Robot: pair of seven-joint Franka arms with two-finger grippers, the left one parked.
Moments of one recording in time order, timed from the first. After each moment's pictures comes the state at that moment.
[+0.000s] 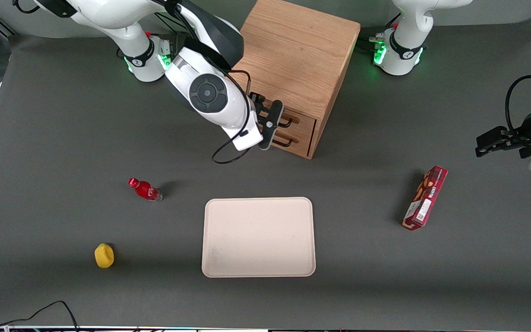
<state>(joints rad) 0.25 0.51 0.59 -1.49 0.07 1.82 -0.38</state>
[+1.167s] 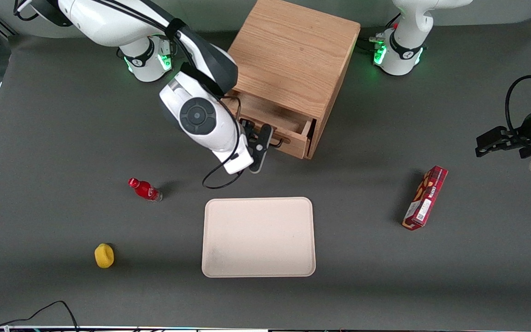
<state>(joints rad) 0.24 0.55 0.50 -1.47 -0.02 1.90 -0.51</state>
